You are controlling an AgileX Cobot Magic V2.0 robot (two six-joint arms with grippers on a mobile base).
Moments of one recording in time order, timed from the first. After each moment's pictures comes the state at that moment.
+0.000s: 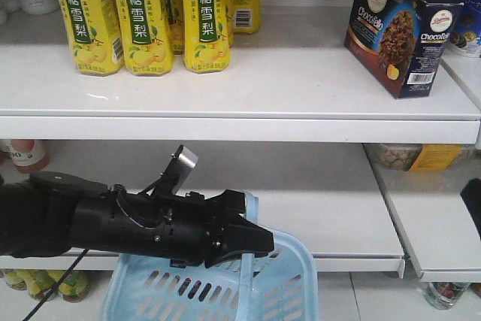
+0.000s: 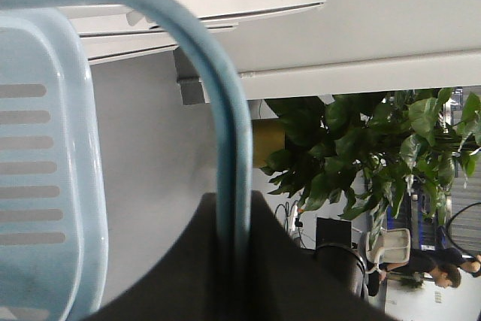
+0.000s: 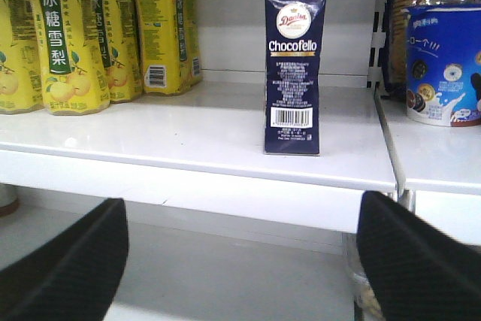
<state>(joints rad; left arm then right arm) -0.51 1.62 -0.82 -1.69 0.82 0.76 0.13 0.33 -0.33 1.08 0.13 -1.07</state>
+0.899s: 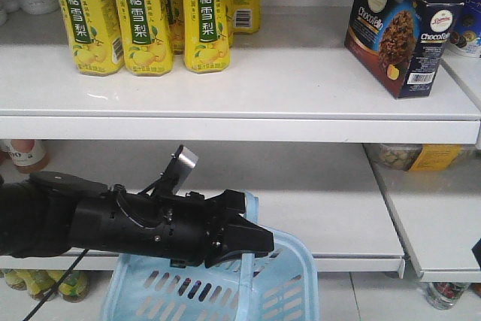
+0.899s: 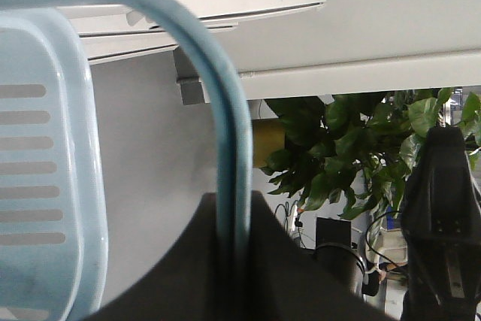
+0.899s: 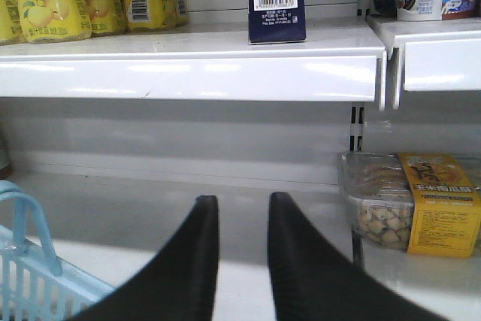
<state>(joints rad) -0.51 1.62 -0.82 -1.69 0.82 0.76 0.13 0.14 -0.08 1.11 0.10 -1.07</state>
